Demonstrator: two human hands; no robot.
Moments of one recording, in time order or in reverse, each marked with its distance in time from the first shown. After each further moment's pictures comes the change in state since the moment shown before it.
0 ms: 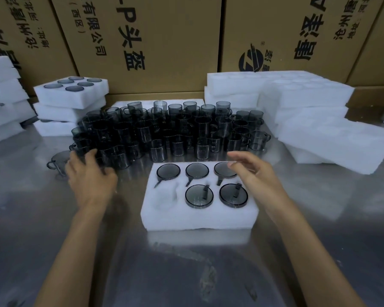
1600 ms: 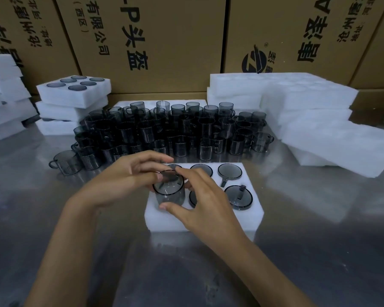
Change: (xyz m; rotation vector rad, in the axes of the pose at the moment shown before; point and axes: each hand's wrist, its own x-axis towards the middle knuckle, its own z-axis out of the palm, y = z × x) left_hand -0.026 0.056 -0.053 -0.638 -0.948 0.345; right_hand -0.057 -0.017 0.084 -0.414 -0.189 -0.428
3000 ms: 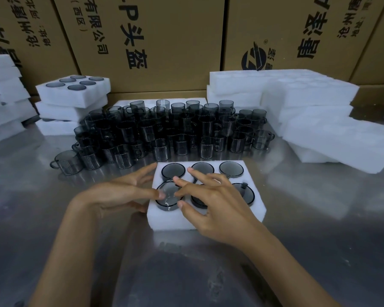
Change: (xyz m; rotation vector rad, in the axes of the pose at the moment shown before) left_hand 0.005 -0.032 -0.006 -0.160 -0.187 -0.367; right_hand -0.003 0.014 -0.020 -0.247 -0.179 -0.192
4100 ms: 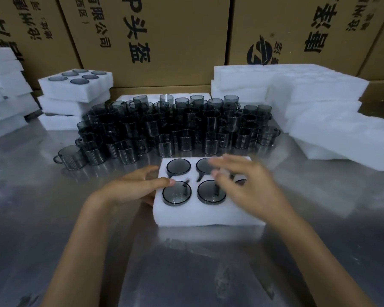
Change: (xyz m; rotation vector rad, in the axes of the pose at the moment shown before) left_hand 0.017 -0.007 0.001 0.173 0.158 -0.024; right_hand 0.003 0.028 -0.028 0.263 0.182 0.266
